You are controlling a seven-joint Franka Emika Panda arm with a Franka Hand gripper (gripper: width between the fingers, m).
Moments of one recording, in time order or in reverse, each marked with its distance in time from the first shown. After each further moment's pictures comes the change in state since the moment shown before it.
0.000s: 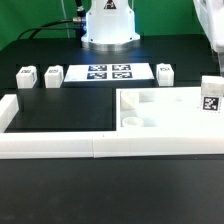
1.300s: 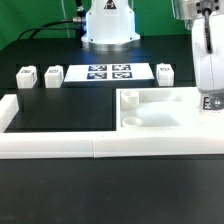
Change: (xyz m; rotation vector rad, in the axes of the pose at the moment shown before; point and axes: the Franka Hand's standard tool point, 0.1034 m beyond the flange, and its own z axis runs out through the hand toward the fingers) arm 0.012 -0.002 0.041 -0.034 0.027 0.126
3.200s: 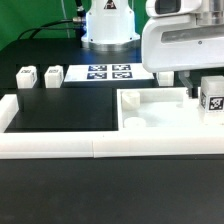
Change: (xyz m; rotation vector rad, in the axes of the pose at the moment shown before) arm -0.001 -0.001 -0.002 -0.033 0.085 -1.593
